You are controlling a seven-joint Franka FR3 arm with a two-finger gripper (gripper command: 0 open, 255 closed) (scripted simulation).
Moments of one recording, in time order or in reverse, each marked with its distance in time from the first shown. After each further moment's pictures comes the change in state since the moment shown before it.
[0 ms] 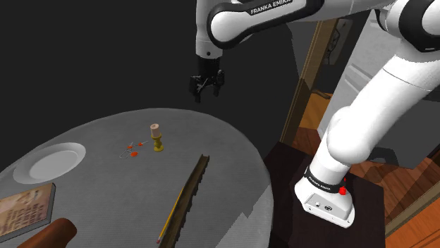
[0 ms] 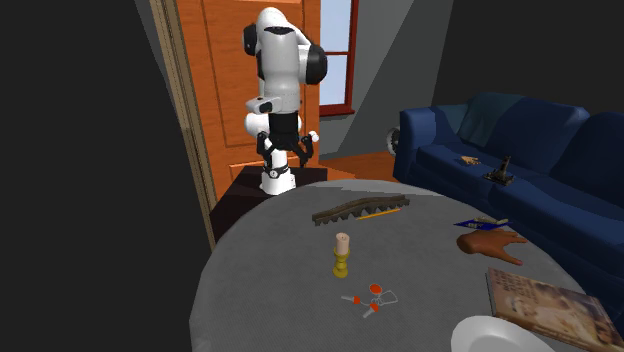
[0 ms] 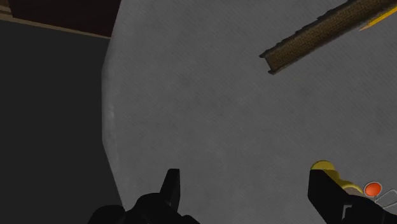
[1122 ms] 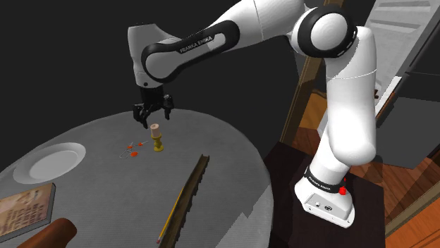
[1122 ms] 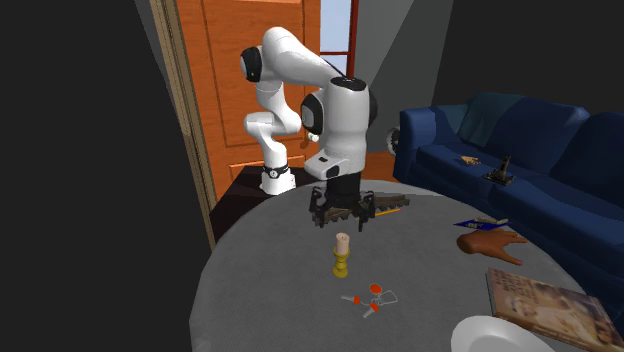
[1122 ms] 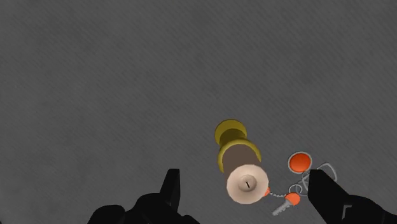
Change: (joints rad) arm 0.133 0.620 0.095 0.522 -0.171 0.064 0.244
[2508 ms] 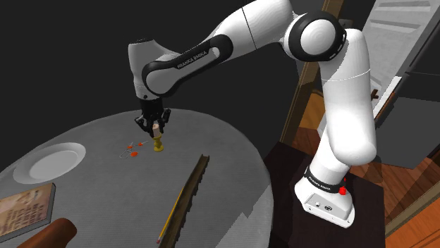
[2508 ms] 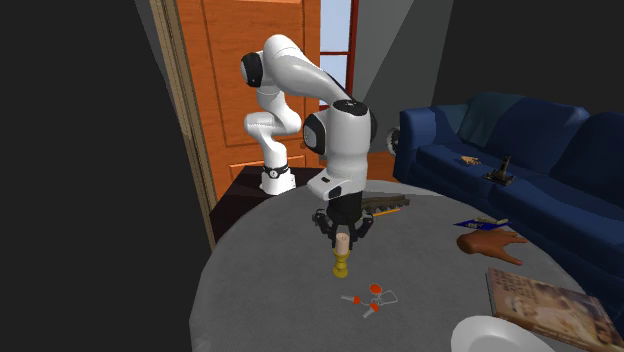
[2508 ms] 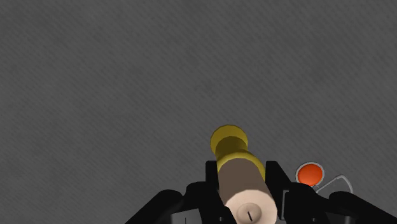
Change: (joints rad) arm 0.012 0.064 -0.008 -0.017 -0.023 0.078 0.017
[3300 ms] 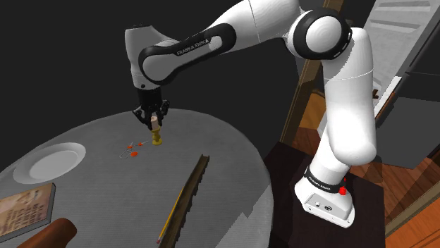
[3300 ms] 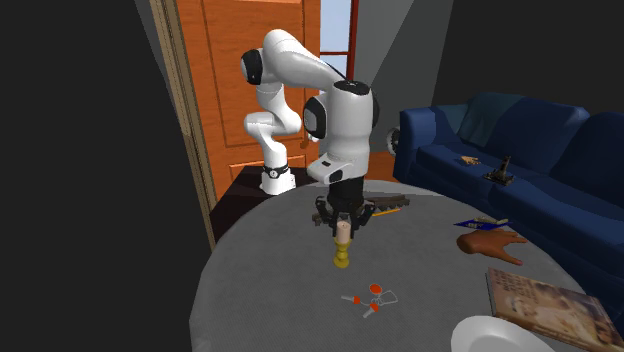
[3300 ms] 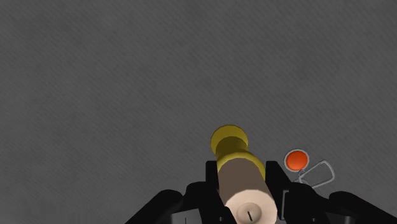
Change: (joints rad) arm -0.002 -0.032 0.006 0.049 0.013 -0.079 -0.008
